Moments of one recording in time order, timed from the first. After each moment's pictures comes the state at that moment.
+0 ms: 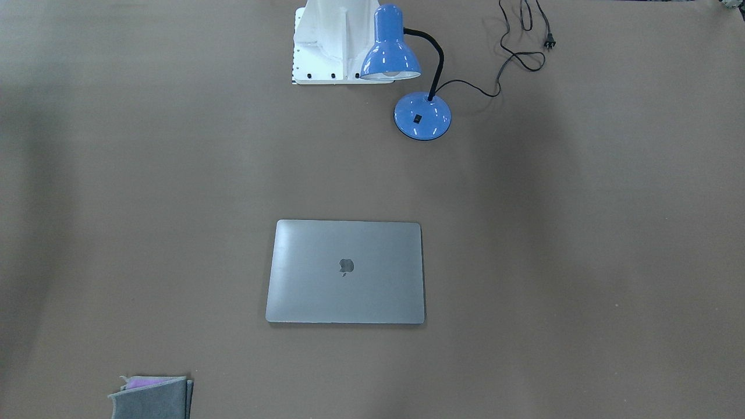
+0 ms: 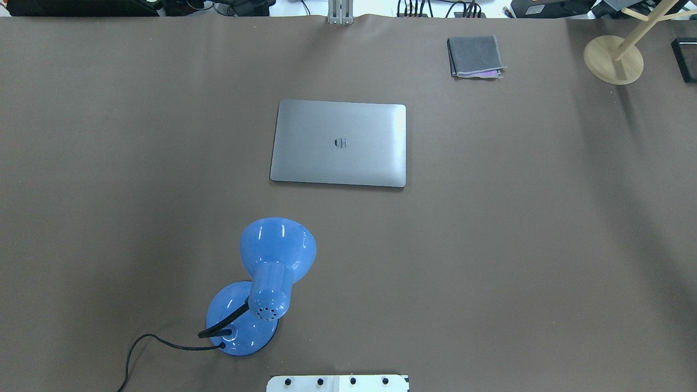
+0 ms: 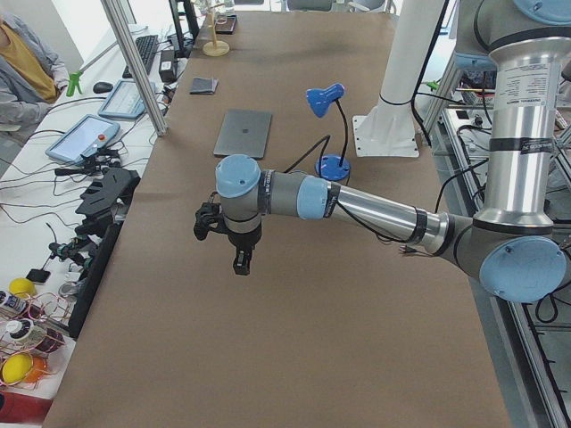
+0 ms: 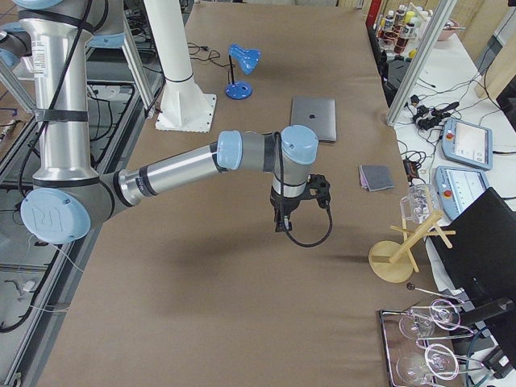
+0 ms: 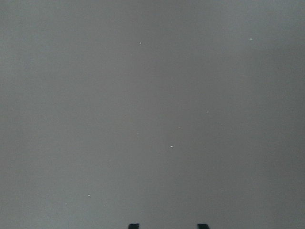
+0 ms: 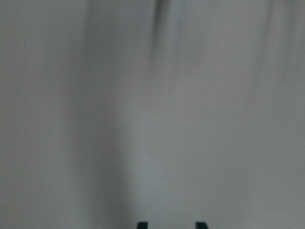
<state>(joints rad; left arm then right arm) -1.56 -1.56 -1.85 -1.40 -2.35 0.01 1.54 -1.59 1.94 -1.99 2.30 -0.17</state>
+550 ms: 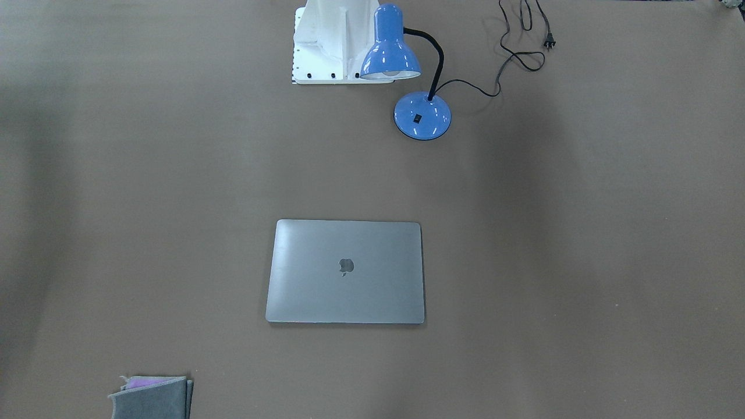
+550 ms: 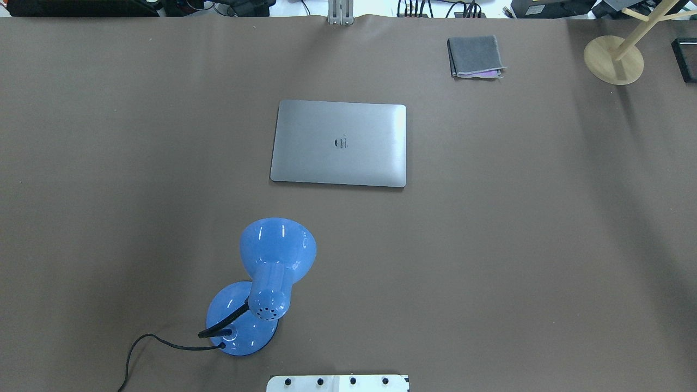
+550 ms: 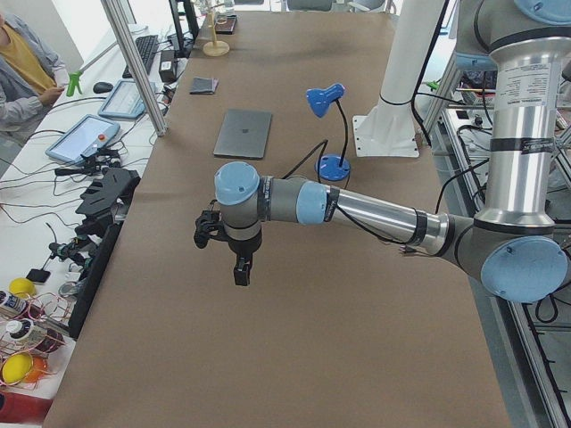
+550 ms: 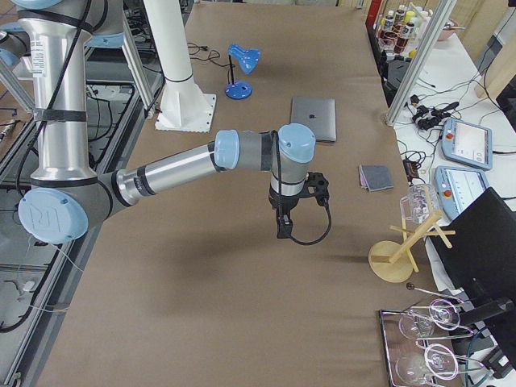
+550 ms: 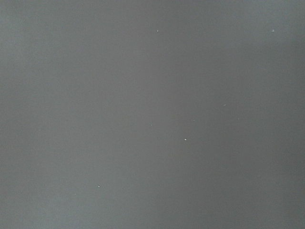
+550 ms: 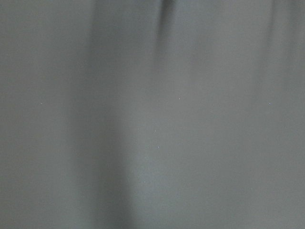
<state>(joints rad) -1.56 -1.56 -1.82 -1.40 -2.31 0.01 1.54 -1.59 1.96 -1.98 2.30 -0.18</state>
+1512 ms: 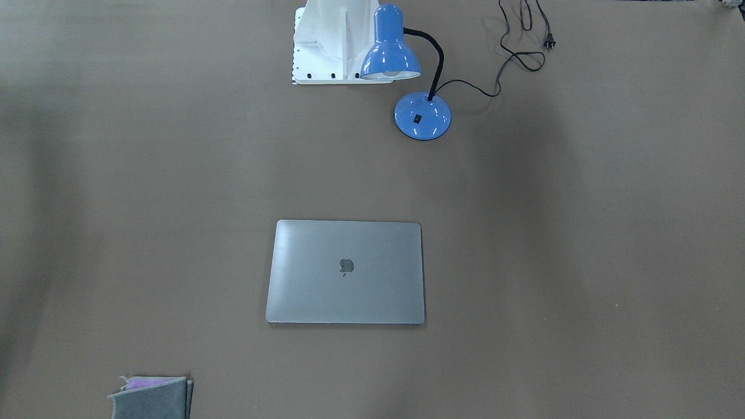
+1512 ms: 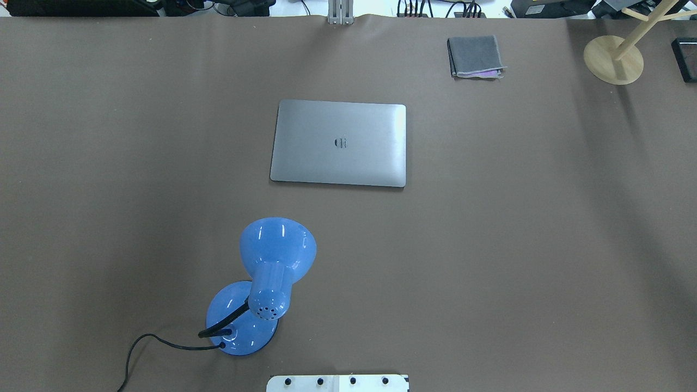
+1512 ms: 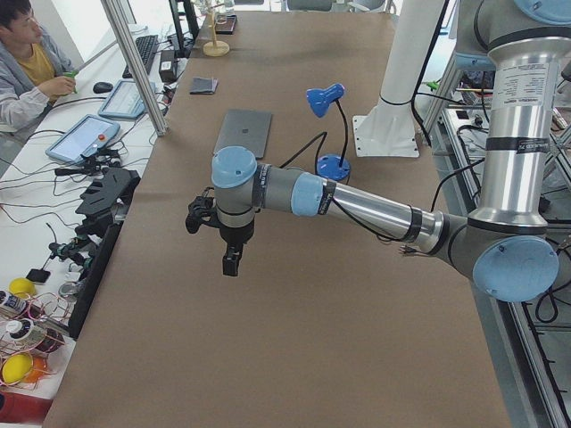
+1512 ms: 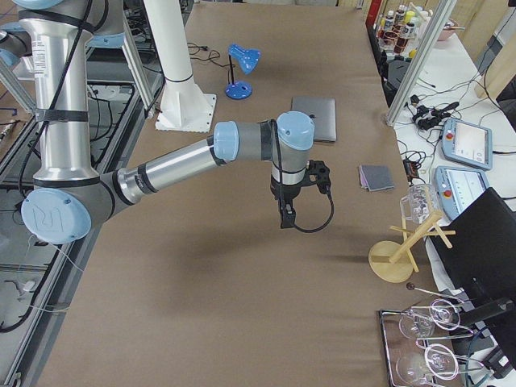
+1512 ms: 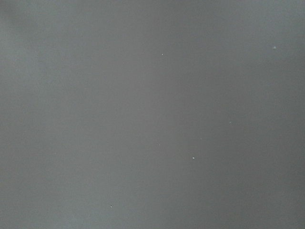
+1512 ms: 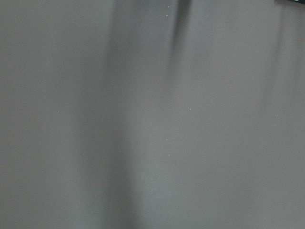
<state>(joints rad) -1.56 -1.59 -1.85 -1.44 -2.29 0.00 1.54 -1.58 2.00 -1.98 2.32 -0.16</state>
